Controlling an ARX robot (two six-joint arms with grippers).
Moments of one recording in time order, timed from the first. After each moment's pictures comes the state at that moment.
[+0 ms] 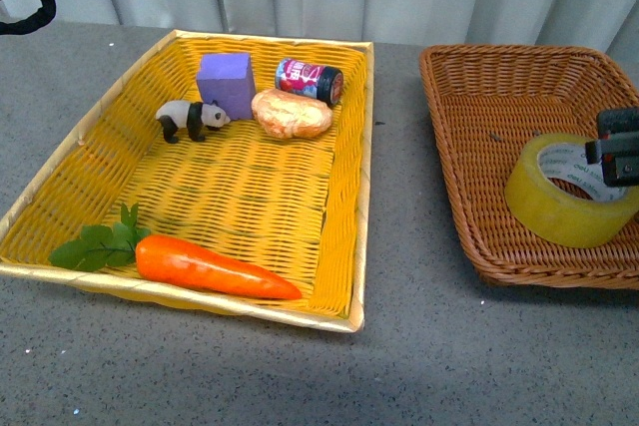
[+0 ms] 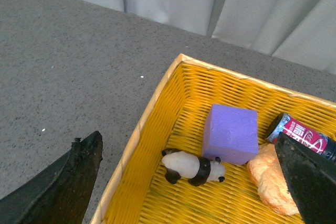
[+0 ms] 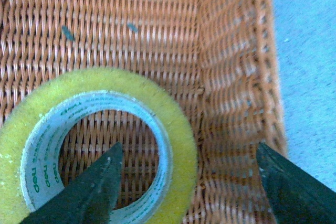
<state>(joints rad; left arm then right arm) -0.19 1.82 1.03 0.33 -0.43 -0.26 -0.01 1.90 0.83 0.28 0.13 -0.11</state>
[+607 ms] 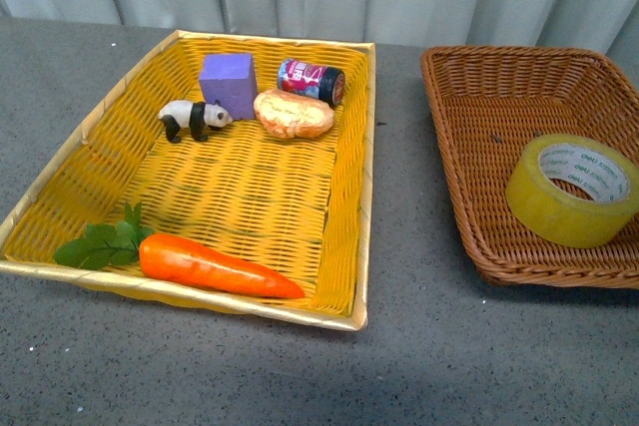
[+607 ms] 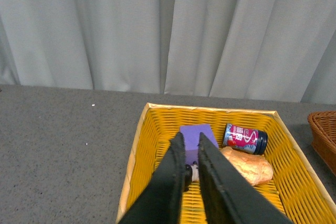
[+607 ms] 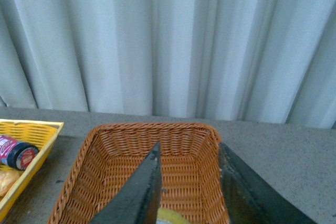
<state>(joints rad) -0.10 1.48 0.39 1.07 -0.09 -0.01 0.00 1.59 0.32 1.26 0.01 -0.02</state>
